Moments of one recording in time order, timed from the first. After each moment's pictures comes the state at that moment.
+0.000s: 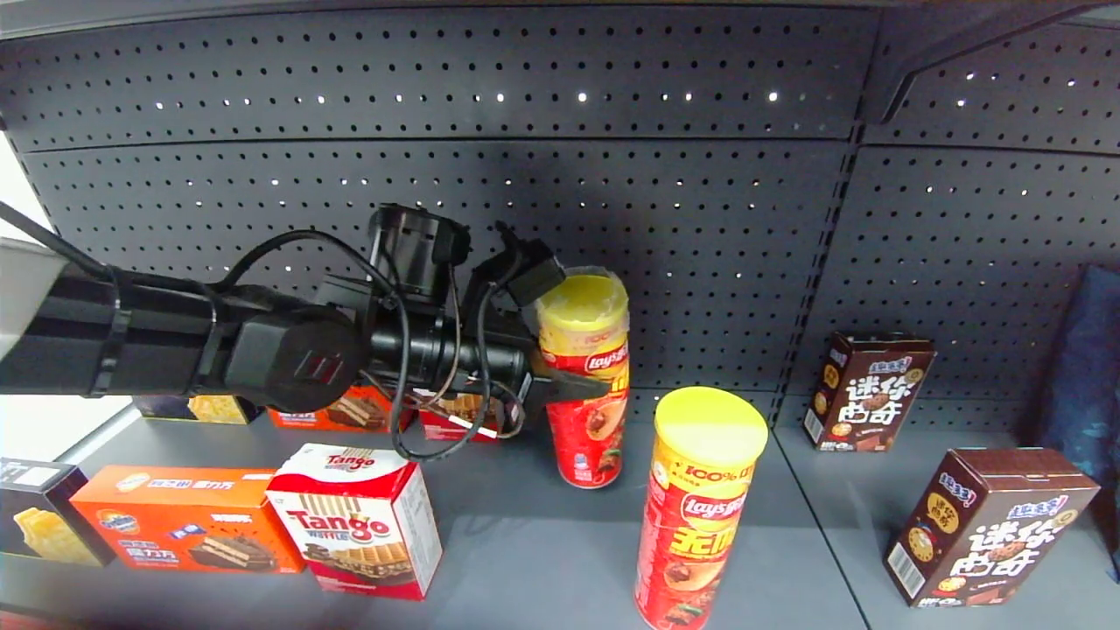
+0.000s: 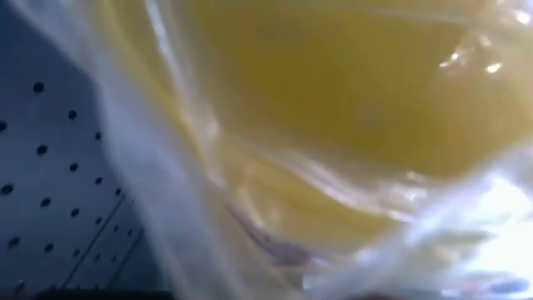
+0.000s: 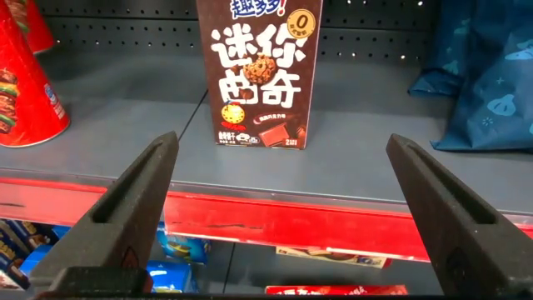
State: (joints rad) left arm -0.46 1.94 -1.31 -0.13 -0.68 0.32; right arm 0.00 0.00 0.00 0.01 0.06 0.00
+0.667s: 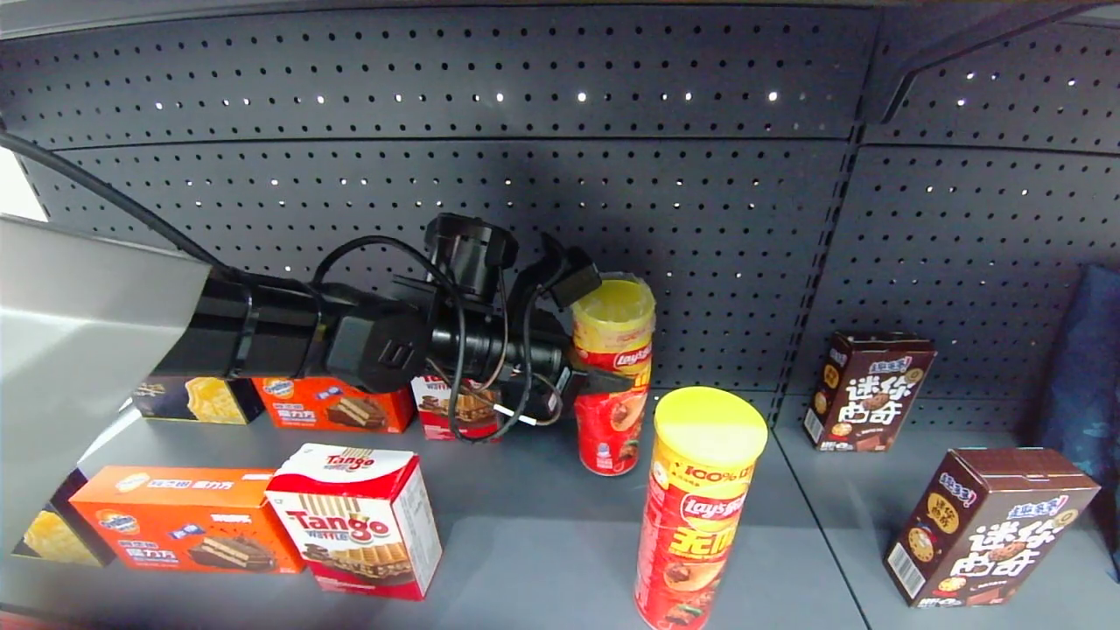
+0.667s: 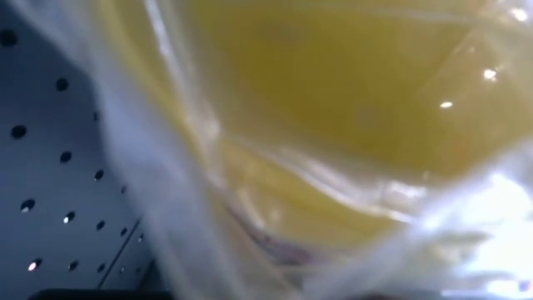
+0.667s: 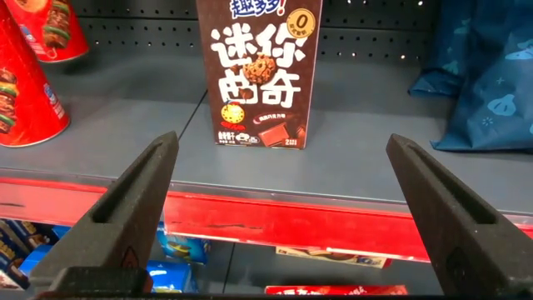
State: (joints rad) left arm -0.48 2.09 -1.48 -0.09 -0.65 0.33; right arm 0.00 0.00 0.00 0.01 0.06 0.00
